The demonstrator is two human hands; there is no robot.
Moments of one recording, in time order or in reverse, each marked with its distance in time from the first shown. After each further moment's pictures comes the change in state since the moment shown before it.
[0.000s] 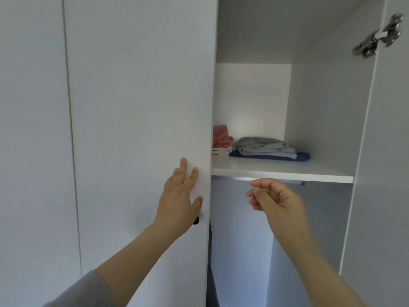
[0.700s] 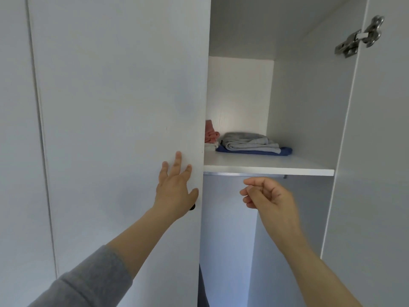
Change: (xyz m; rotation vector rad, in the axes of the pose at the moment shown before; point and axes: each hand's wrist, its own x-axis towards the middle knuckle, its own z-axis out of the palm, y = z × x) left_hand 0.039 -0.011 0.017 0.030 -0.110 -0.034; right_hand -0.003 0.005 0.008 -0.092 0.068 0.032
